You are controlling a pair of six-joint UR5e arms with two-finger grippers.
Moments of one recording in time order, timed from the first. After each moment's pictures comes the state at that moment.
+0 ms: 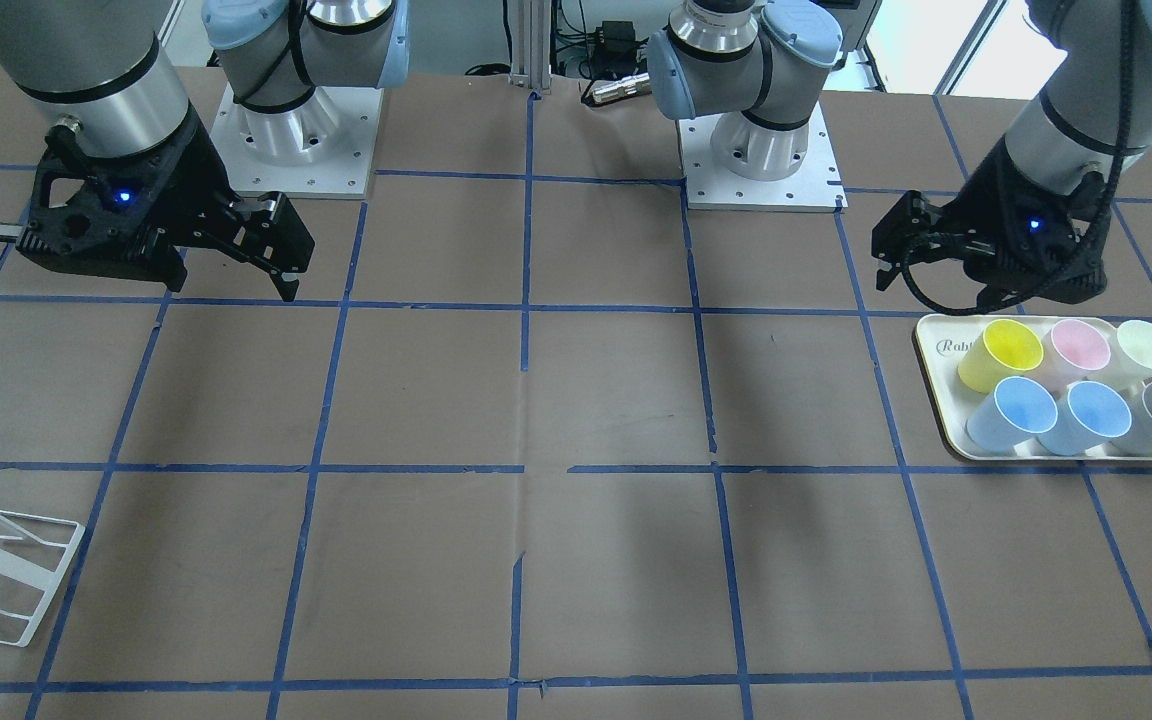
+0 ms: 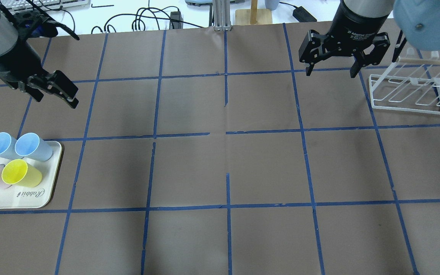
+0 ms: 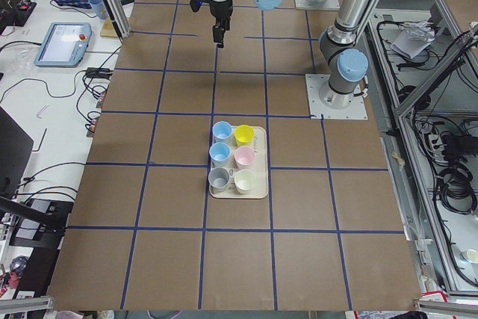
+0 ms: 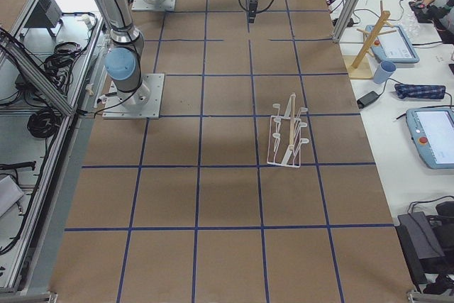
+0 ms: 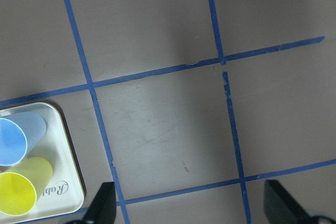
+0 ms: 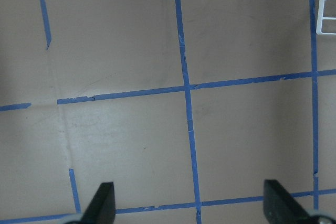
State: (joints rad) left arm -1.29 -1.59 -1.62 -1.55 1.58 0.58; right arm 1.58 -1.50 1.49 -1.58 -1.55 0.11
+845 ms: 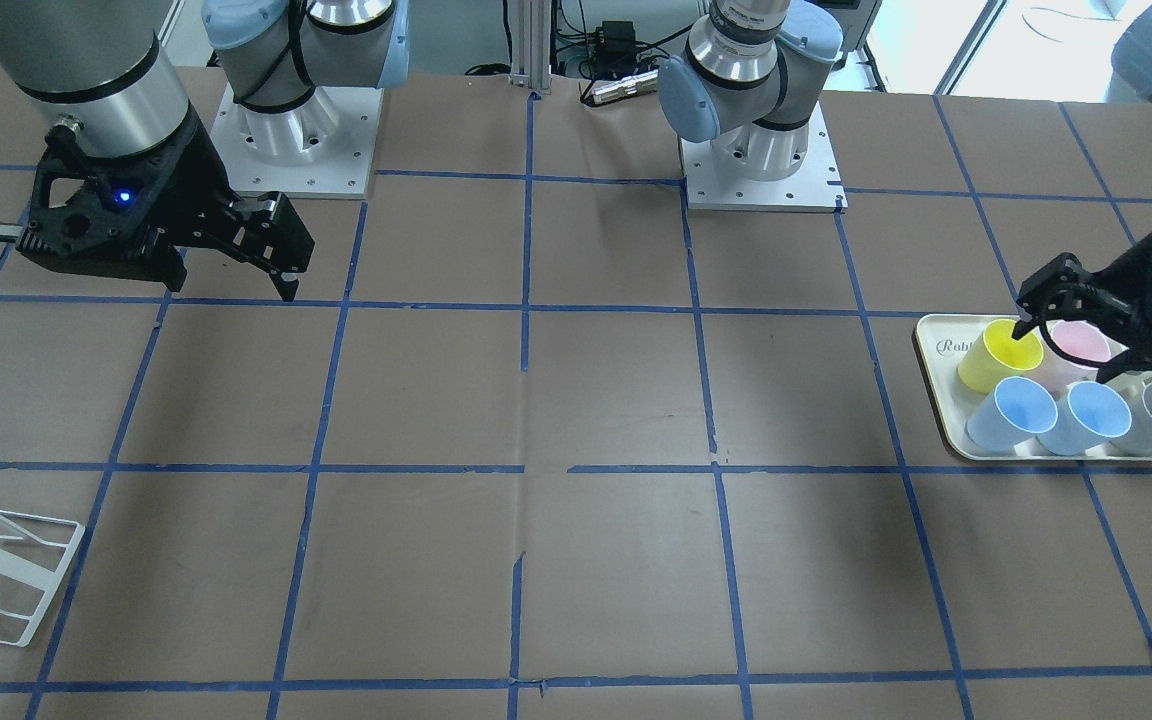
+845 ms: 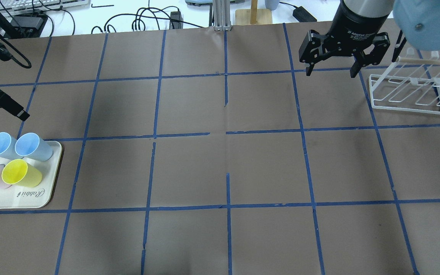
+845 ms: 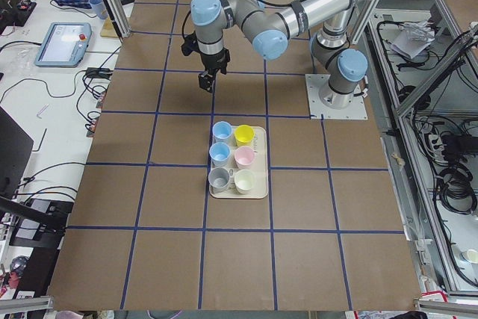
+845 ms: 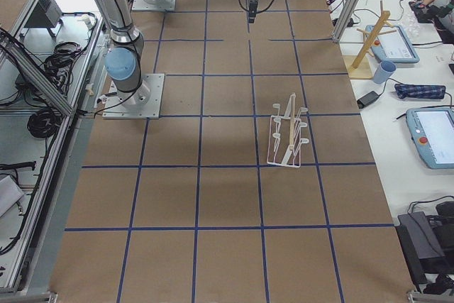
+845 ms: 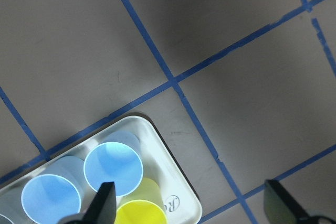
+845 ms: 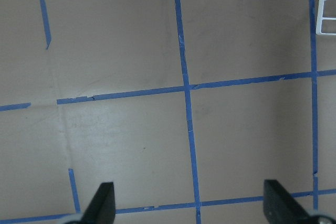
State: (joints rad) left arm -1.01 -1.74 -1.64 -1.40 1.57 1.14; right arm 1.58 -1.50 1.49 -1.58 -1.55 0.11
